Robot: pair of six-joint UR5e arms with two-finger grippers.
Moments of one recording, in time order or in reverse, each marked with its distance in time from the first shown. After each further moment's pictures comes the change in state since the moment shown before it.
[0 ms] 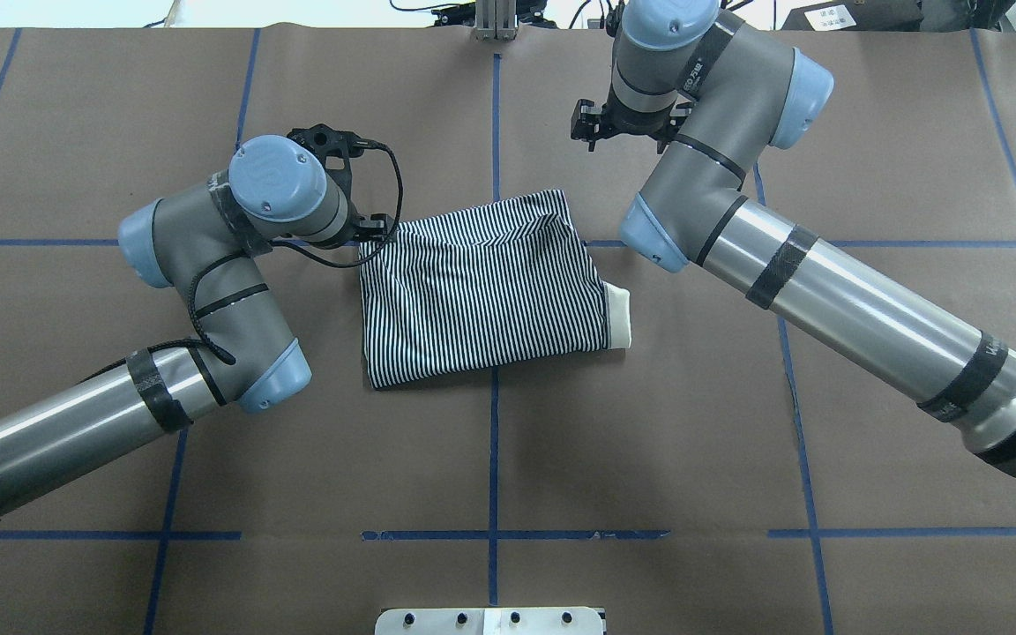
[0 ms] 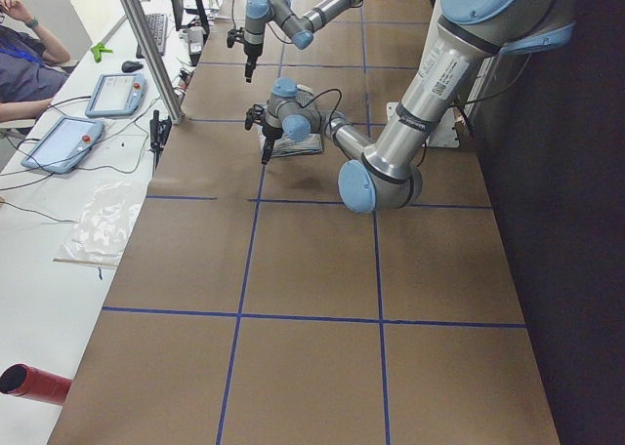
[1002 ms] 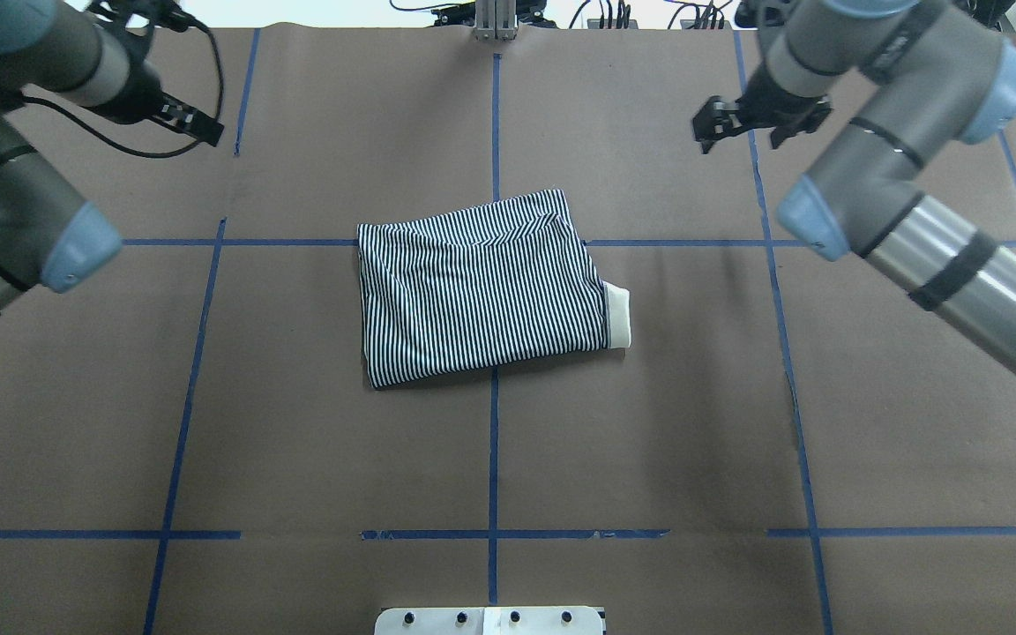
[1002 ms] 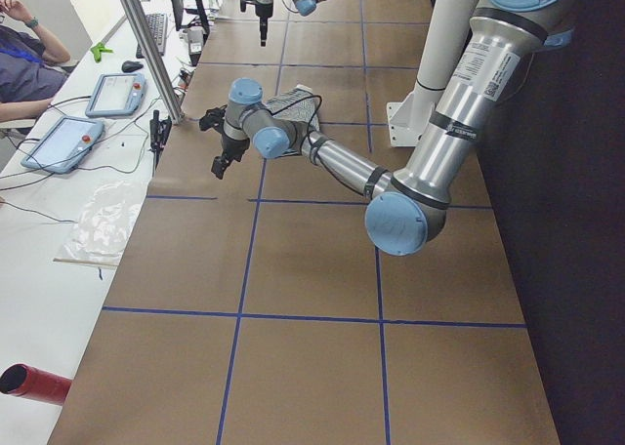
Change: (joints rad) left arm -0.401 0.289 -0.309 0.043 -0.323 0.733; right arm 0.253 -0.421 0.350 -0.011 0.257 -0.466
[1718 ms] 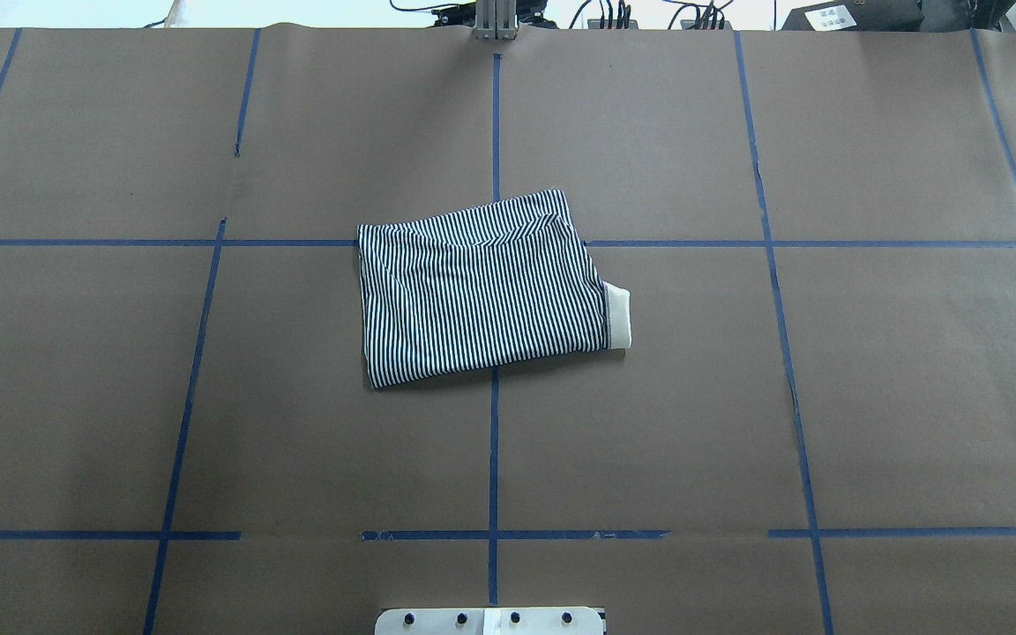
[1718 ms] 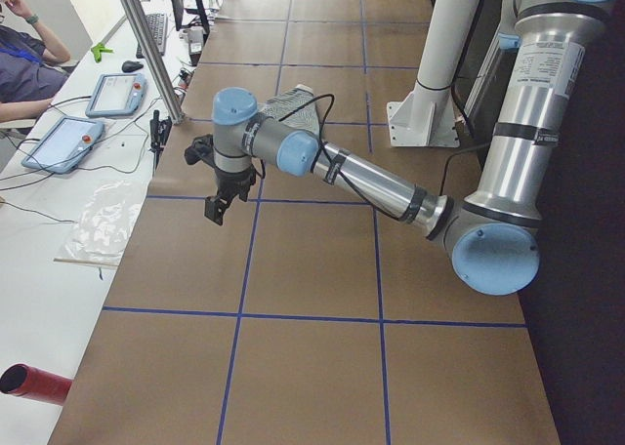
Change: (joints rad) left arm -0.364 0.232 -0.168 0.372 -0.201 0.442; right arm 0.459 -0.573 0.059 0.090 0.174 -0.551
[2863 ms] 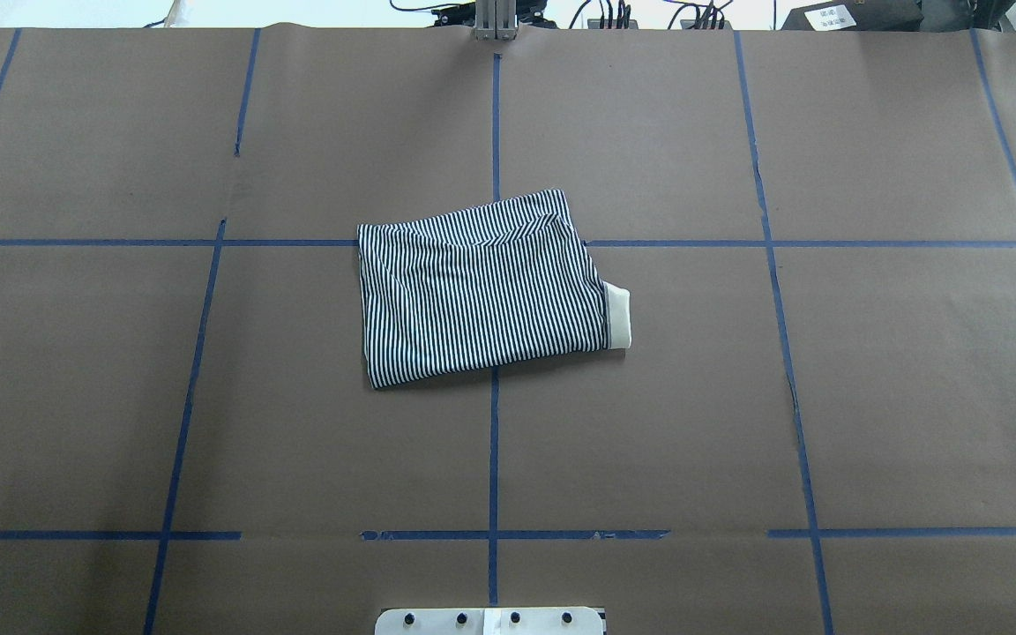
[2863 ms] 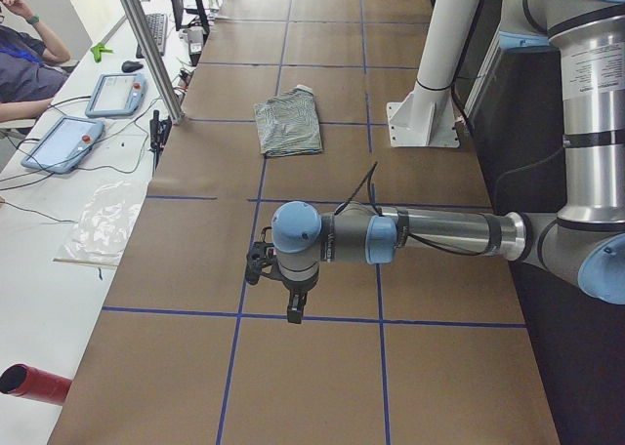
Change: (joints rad) left arm -0.149 0.324 0.011 0.008 -0.149 0.007; right arm 0.051 -0.127 0.265 -0.338 -0.001 0.003
